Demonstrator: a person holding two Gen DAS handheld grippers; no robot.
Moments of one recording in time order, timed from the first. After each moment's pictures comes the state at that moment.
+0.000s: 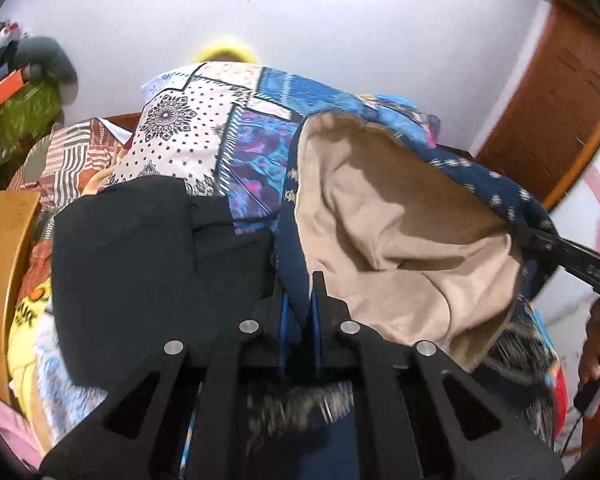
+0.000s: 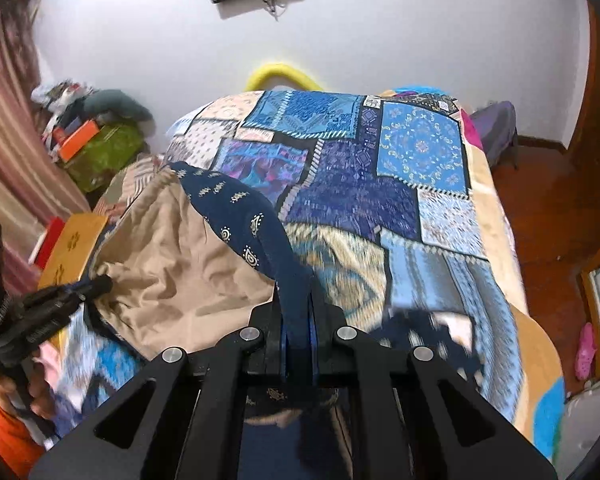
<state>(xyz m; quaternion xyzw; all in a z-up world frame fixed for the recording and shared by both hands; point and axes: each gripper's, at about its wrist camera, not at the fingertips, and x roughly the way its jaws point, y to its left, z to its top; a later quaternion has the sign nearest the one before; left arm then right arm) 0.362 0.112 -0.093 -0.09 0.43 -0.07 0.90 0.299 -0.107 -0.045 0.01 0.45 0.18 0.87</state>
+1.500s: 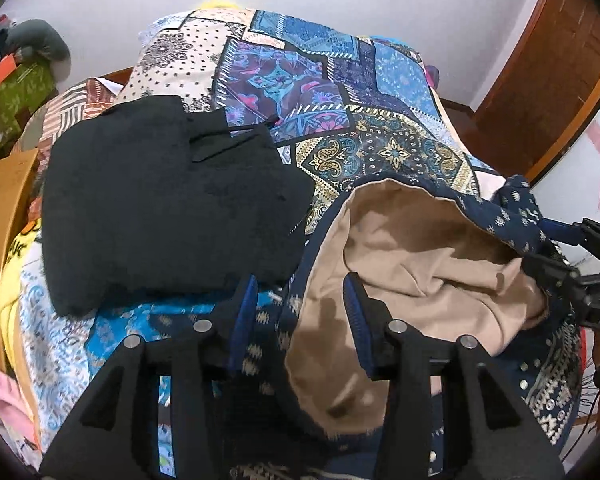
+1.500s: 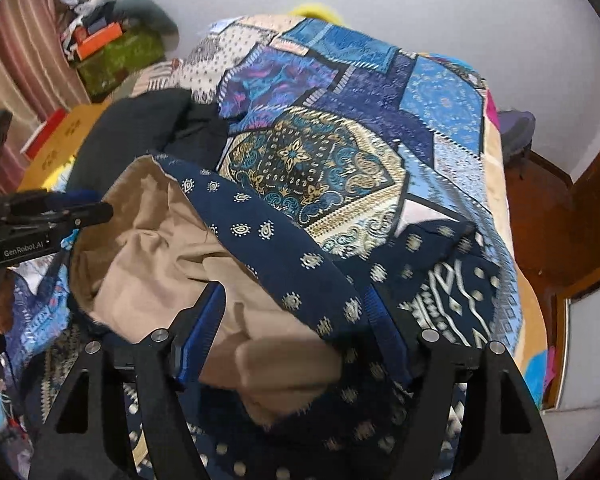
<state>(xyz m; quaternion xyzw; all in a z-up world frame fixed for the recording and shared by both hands) 0.321 0.100 -0.157 -0.07 0.50 -0.07 0.86 0.243 -0.090 -0.109 -0.12 0.51 0.21 0.83</state>
